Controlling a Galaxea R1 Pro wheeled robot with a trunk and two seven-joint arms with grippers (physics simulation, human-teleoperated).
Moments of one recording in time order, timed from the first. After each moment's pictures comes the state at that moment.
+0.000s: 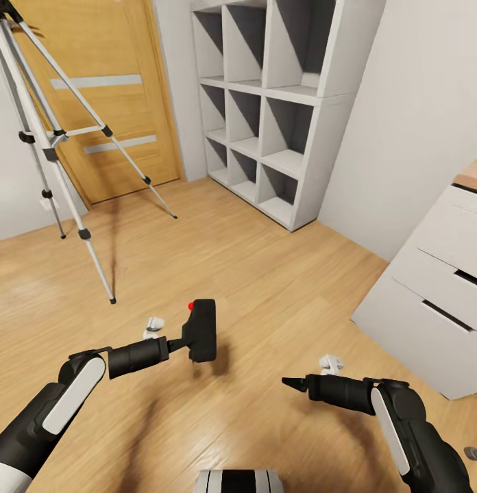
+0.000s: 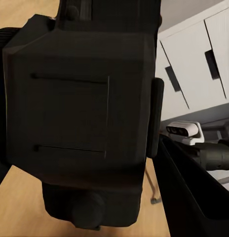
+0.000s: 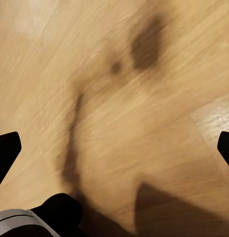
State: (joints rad) left arm -0.49 0.34 -0.25 -1.29 0.90 0.73 -0.63; right arm -0.32 -0.08 -0.12 -1.40 -0.12 1.00 0.75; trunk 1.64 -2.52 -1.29
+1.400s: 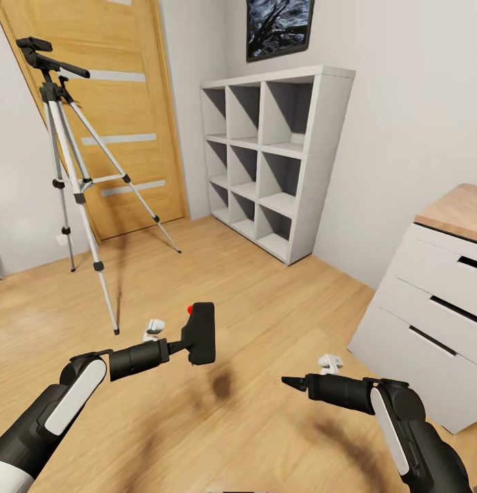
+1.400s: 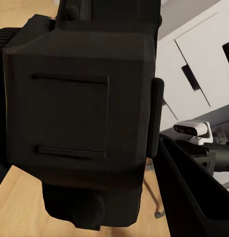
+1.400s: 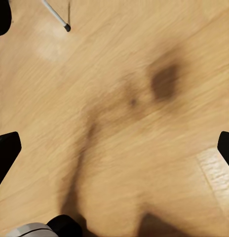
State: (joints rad) left arm -0.49 0.33 -0.25 -1.26 0.90 0.73 -0.62; right arm -0.32 -0.07 -0.12 -1.40 -0.12 0.99 0.75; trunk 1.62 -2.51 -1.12
